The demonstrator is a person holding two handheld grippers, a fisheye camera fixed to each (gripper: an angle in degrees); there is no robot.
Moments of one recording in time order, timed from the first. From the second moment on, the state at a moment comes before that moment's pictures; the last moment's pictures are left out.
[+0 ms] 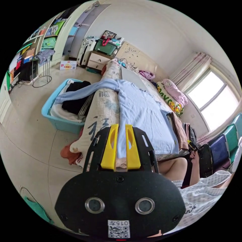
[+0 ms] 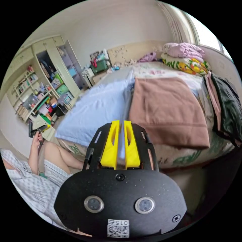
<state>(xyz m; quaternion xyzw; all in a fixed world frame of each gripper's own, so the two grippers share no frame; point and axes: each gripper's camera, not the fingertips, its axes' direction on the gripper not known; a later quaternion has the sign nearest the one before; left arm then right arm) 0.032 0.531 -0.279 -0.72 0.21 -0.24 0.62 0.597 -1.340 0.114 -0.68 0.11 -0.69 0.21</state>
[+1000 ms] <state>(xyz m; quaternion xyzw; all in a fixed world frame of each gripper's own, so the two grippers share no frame) 0.168 0.733 -0.082 -0.80 0.26 -0.18 0.51 0.944 -1.224 0.253 -0.60 0.23 -0.77 -0.04</state>
